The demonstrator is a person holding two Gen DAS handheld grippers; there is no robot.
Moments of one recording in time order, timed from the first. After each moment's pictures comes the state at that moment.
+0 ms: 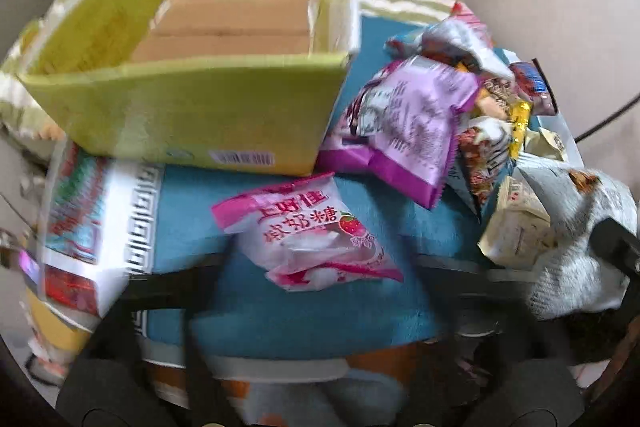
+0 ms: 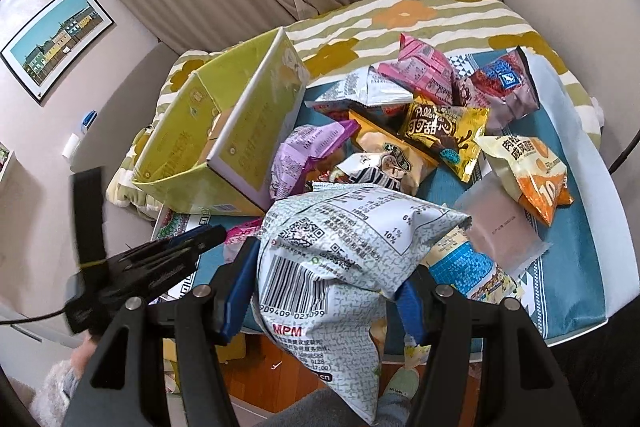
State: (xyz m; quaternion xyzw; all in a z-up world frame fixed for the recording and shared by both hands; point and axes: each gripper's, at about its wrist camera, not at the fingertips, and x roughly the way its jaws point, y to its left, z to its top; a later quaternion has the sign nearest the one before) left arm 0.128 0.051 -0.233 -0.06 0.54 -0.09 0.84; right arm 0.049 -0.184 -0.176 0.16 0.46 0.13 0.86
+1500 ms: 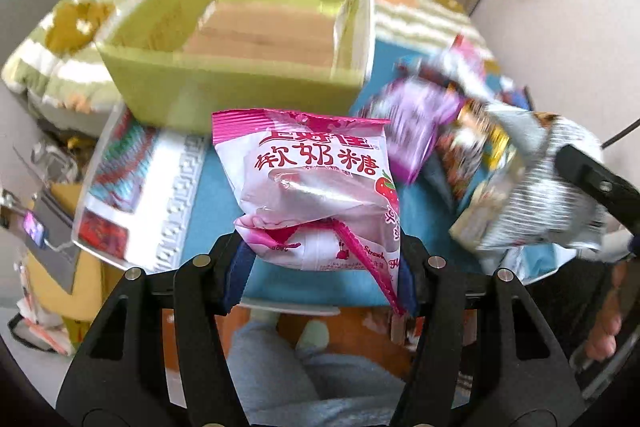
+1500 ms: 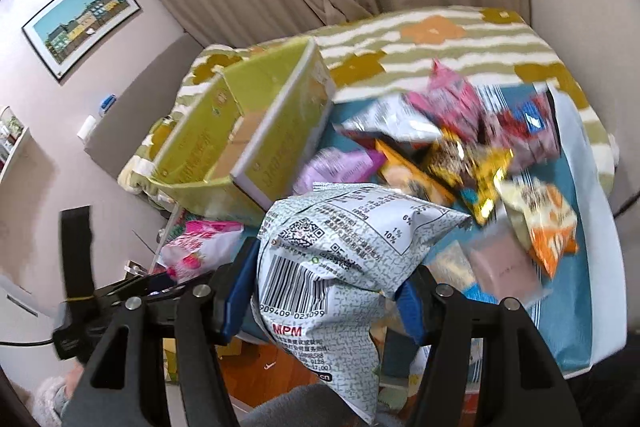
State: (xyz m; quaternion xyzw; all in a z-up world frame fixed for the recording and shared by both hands) left arm 0.082 0.066 -0.160 -0.09 0.50 -0.05 0.86; right arm 0.067 -0.174 -0.144 0.13 0.44 0.18 0.87
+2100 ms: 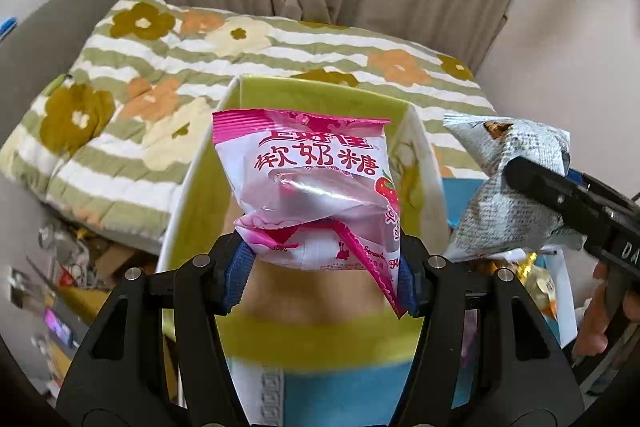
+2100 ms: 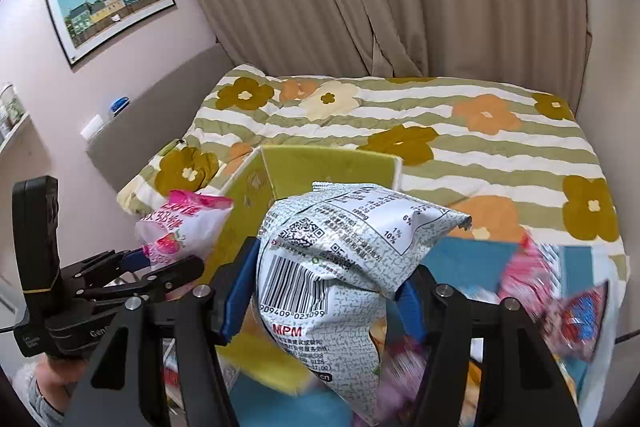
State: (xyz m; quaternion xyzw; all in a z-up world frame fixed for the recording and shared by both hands) left arm 0.270 0.173 -0.093 -0.07 0.45 -0.06 0.89; right arm 0.236 -0.046 -0.073 0.05 0.39 0.20 0.90
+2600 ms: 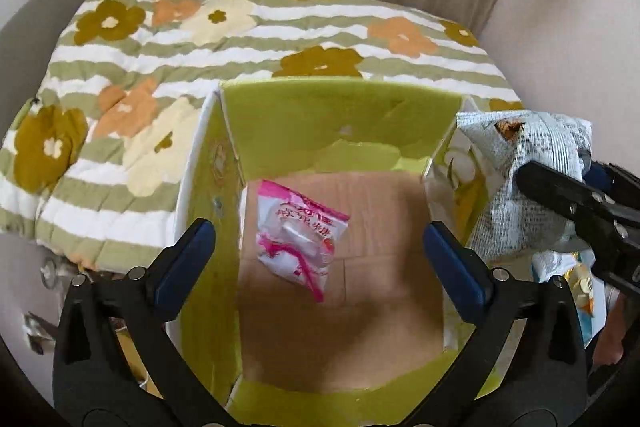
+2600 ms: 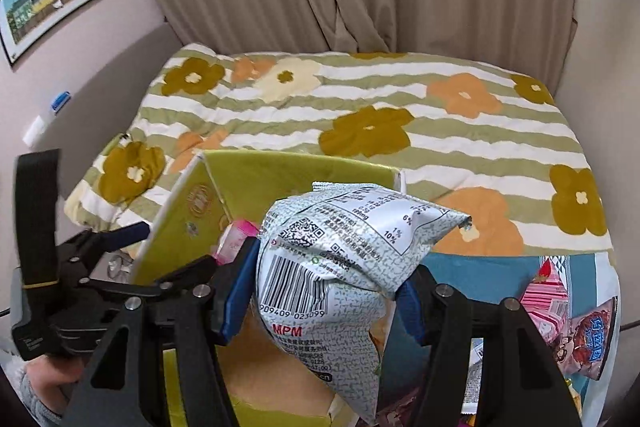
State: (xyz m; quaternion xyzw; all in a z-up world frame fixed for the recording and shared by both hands) left arm 0.367 0.189 -0.147 -0.02 0.49 -0.09 0.87; right arm 0.325 -0.006 -0.114 0.03 0.44 0.11 0.89
